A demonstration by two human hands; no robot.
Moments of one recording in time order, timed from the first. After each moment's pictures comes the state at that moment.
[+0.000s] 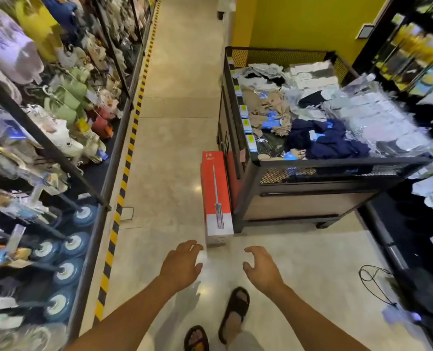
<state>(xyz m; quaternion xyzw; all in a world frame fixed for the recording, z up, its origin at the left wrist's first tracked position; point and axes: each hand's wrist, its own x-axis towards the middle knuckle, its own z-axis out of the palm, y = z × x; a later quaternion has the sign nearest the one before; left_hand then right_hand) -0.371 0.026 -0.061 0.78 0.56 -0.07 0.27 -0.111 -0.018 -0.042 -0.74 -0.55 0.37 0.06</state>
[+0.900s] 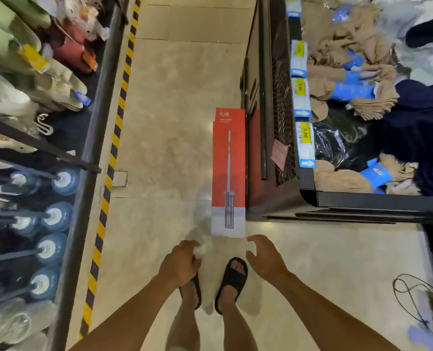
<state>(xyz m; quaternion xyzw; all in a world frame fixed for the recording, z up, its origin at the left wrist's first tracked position) -0.333 0.212 -0.261 0.60 0.65 -0.14 0.45 -0.065 0.222 -0.247 -0.71 -0.52 0.47 -0.06</state>
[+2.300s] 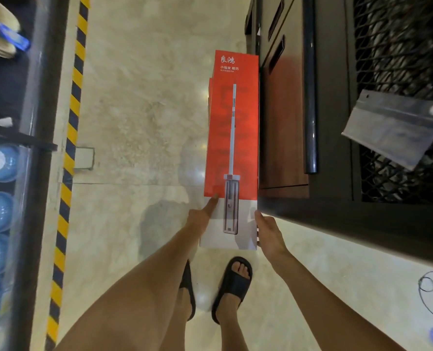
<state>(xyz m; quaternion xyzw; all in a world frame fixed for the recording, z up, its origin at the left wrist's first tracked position) -0.277 0.341 -0.479 0.17 0.72 0.11 0.66 -0.087 0.305 -0.450 -0.80 -0.19 0.57 0.10</state>
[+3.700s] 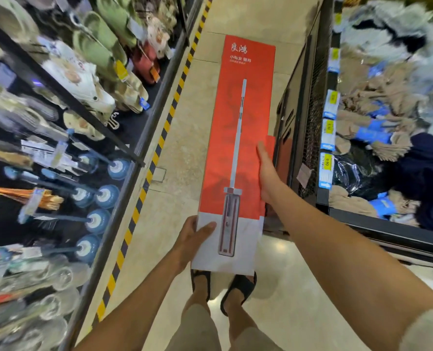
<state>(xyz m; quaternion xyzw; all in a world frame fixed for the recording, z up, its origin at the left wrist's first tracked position) -0.353 0.217 -0.074 0.23 0.66 0.32 0.64 -0.176 0.414 -0.076 -0.62 -0.21 0.70 0.28</state>
